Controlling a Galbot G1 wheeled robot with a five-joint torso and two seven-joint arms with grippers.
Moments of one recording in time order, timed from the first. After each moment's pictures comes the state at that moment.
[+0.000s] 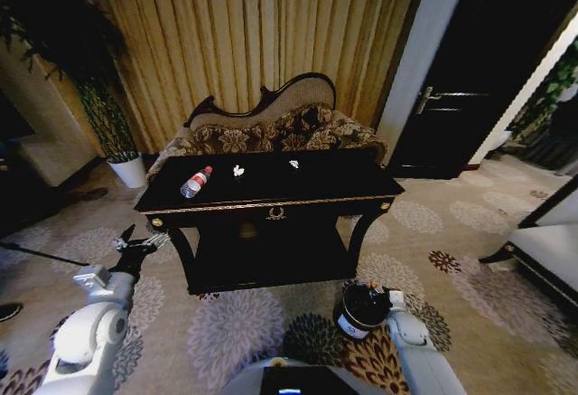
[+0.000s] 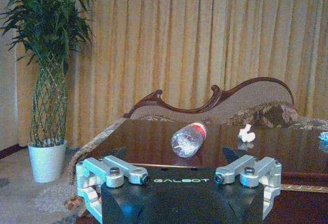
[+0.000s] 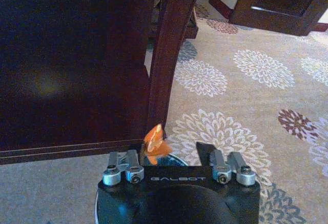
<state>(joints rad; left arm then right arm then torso) 1.56 -1.23 -0.93 -2.17 -0.53 0.27 0.02 -1.33 1.29 0.68 1.35 0.11 -0.31 0.00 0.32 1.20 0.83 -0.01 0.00</state>
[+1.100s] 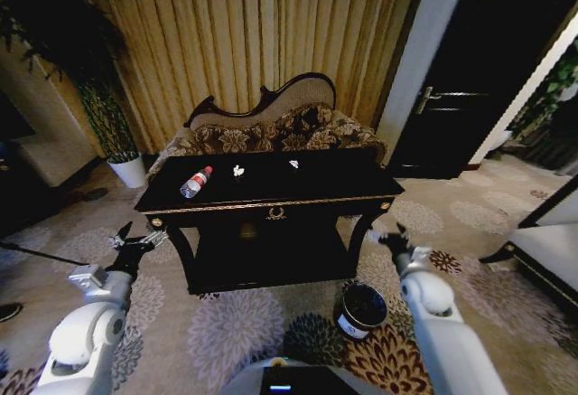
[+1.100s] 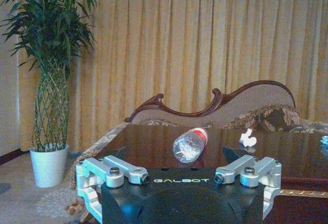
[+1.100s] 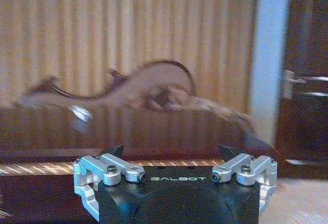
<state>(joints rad) 1.56 -1.23 -0.94 -2.18 -0.53 0.26 0.02 -1.34 1.18 0.72 2.04 0.41 -0.33 0.00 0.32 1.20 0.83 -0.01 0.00</state>
